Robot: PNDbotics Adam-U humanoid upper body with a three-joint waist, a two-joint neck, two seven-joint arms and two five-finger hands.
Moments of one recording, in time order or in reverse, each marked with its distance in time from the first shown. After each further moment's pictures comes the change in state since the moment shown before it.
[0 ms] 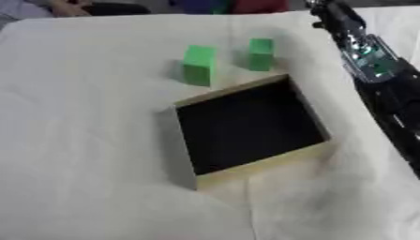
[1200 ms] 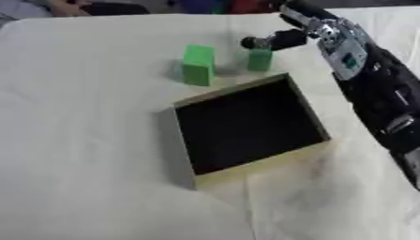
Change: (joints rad) left arm -0.001 -0.001 -0.001 0.000 0.002 0.001 -0.004; right arm -0.057 0.048 0.027 -0.032 0.586 -0.204 0.281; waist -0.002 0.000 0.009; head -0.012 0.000
